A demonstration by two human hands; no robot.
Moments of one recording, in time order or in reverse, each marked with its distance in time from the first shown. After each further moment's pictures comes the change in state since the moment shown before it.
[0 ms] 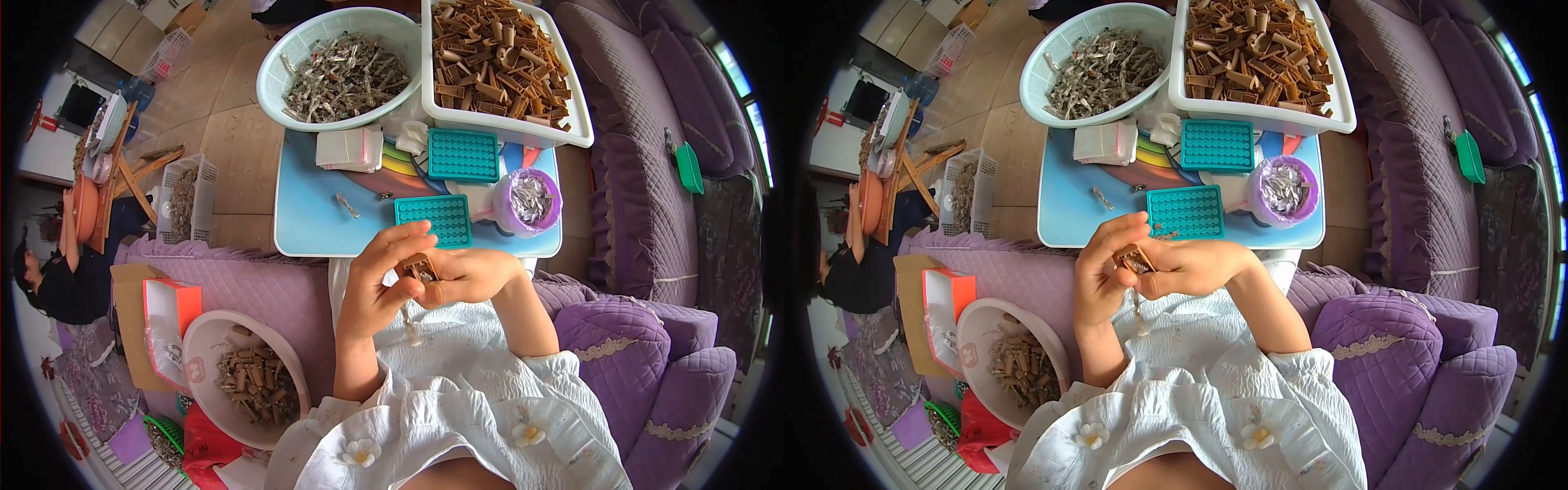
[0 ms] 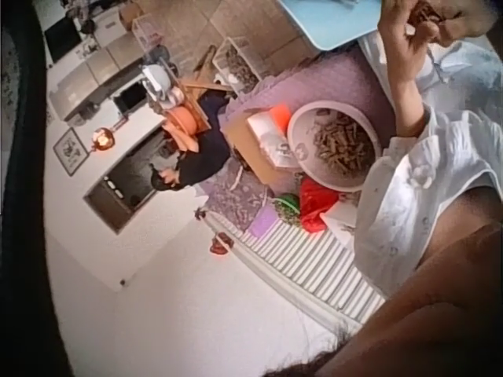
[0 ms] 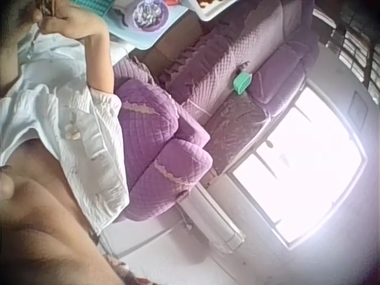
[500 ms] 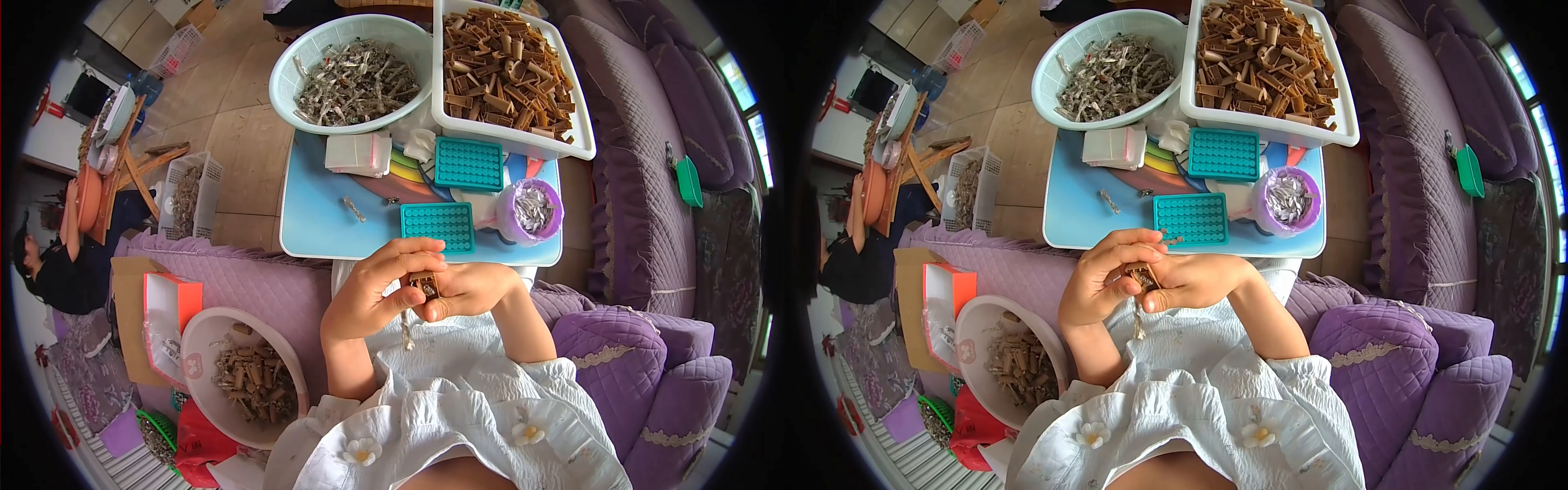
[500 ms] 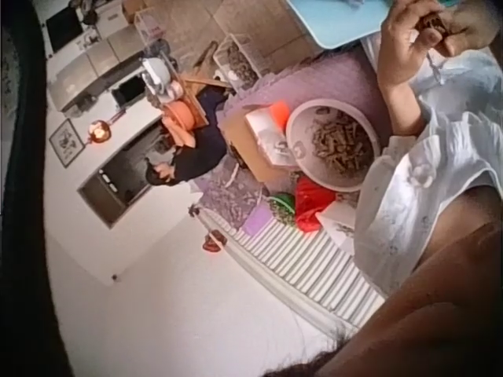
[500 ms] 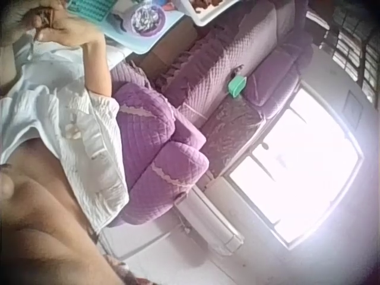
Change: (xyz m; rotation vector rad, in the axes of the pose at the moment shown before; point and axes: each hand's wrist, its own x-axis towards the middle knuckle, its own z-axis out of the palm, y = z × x) left_hand 0.001 0.009 -0.019 -0.127 -0.275 -0.043; right_hand 0.006 0.014 0.012 0.040 -0.063 -0.175
